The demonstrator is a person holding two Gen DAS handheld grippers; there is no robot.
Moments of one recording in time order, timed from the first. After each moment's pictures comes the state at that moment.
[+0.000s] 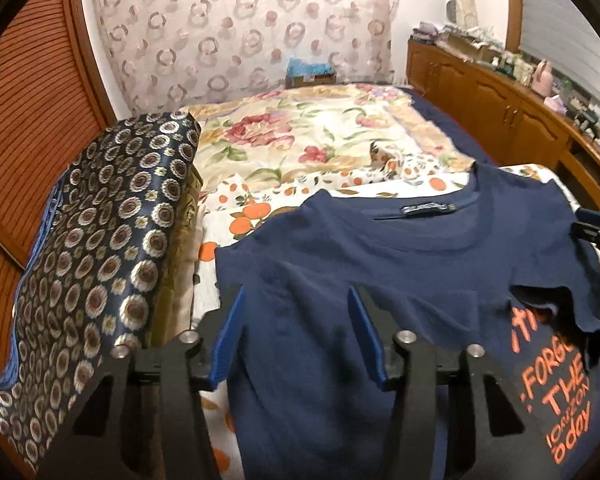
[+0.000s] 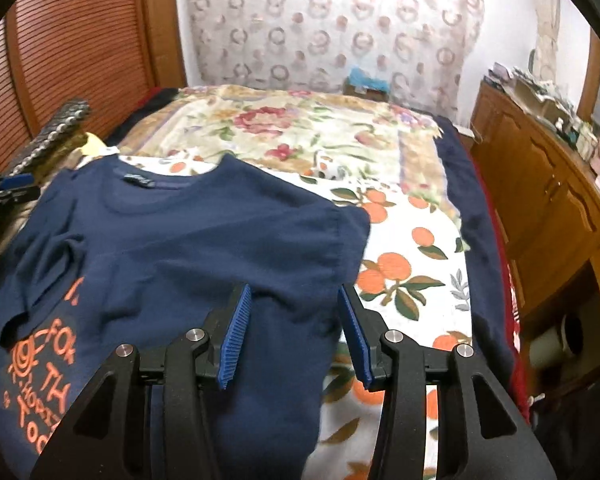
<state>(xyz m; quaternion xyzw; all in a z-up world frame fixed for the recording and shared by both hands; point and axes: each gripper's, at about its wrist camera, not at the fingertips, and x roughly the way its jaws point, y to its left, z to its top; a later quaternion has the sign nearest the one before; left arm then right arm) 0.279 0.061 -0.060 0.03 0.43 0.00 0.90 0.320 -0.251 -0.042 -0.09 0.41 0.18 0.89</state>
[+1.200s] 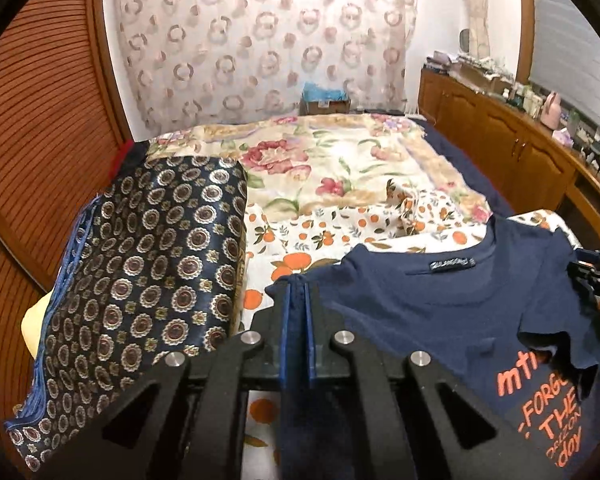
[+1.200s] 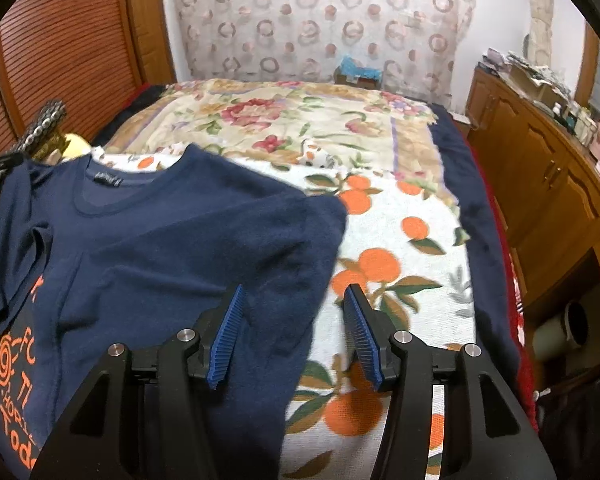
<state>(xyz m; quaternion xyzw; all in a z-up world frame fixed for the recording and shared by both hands) 0.288 0.097 -0.026 0.00 0.38 0.00 0.93 0.338 -0.266 -0.051 -0.07 0.41 0.16 0.89</state>
